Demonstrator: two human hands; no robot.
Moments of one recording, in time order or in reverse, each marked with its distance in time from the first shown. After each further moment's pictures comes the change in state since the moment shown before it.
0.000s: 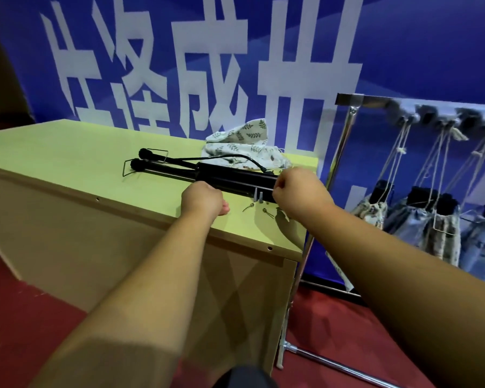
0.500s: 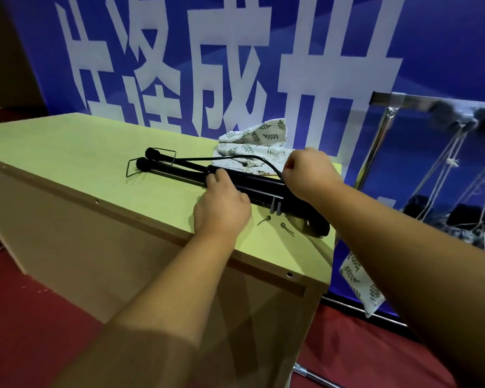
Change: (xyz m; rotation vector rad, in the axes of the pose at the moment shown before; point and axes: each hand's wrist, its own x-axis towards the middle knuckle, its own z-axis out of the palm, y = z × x) left_hand 0.024 -0.006 0.028 0.648 0.232 0.428; right_hand 0.092 -0.007 0.021 -0.142 0.046 -0.018
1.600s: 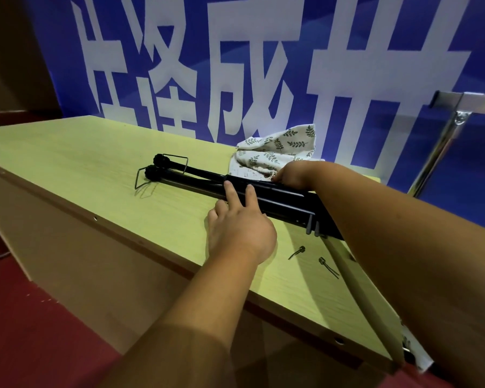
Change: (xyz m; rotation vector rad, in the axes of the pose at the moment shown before) left_hand 0.029 -0.013 0.024 0.257 -0.294 0.015; right_hand 0.133 -0.032 0.073 -0.202 -0.610 -0.152
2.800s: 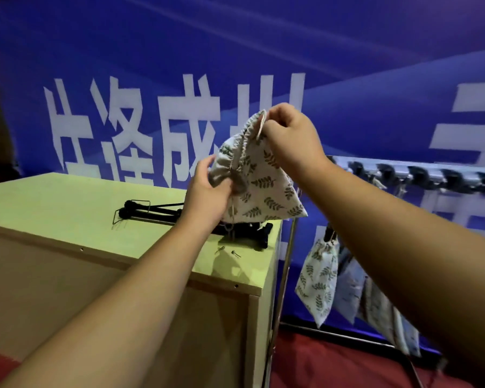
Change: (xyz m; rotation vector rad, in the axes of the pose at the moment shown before) left_hand -0.120 0.077 -0.163 -1.182 0.186 0.259; right_hand -0.362 0.008 -0.118 0.975 1.010 -0.164
